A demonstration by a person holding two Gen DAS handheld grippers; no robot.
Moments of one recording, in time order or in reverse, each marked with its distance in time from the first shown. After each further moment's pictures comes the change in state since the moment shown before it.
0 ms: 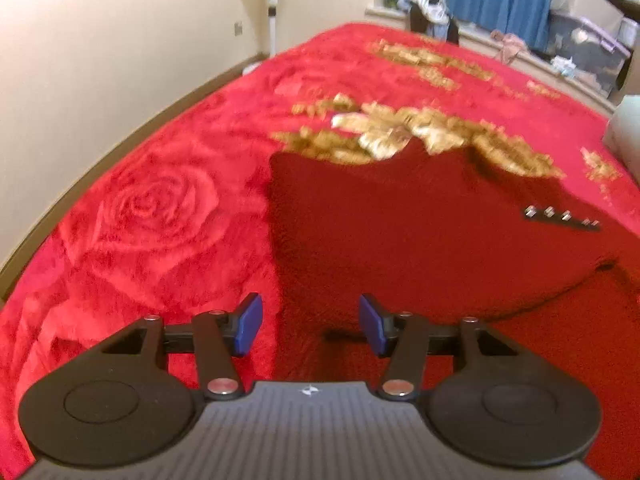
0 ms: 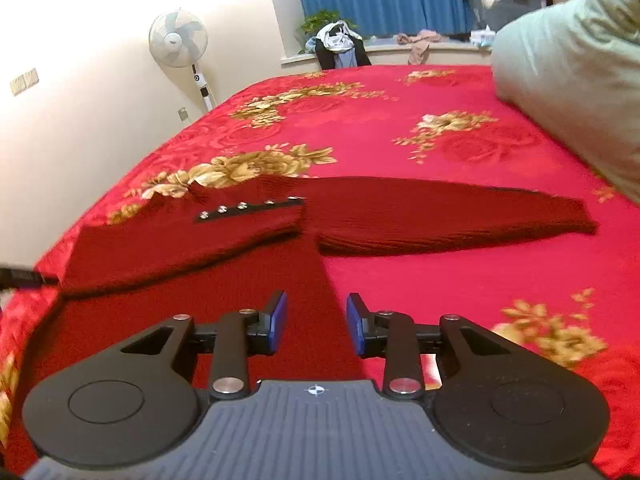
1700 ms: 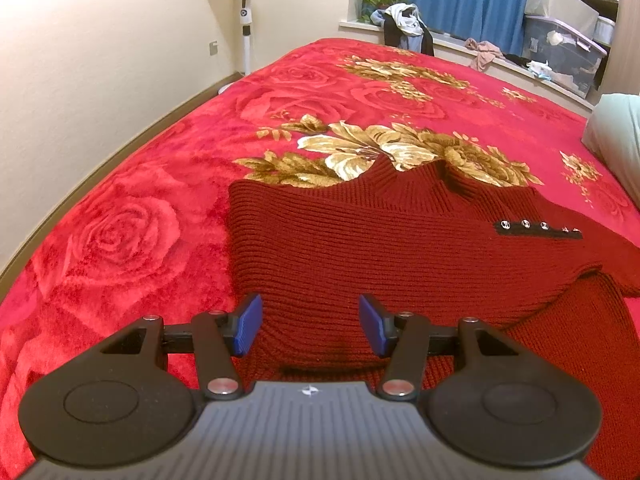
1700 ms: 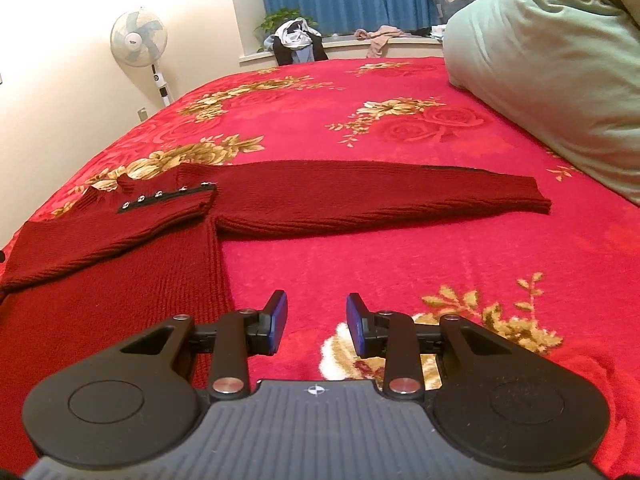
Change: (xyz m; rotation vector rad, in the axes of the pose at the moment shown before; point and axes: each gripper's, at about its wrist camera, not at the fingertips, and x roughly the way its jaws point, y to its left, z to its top) left arm 0.014 -0.020 0.012 0.054 -0.042 -0.045; right arm 0.032 -0.067 -0.020 0.041 -0.006 -0.094
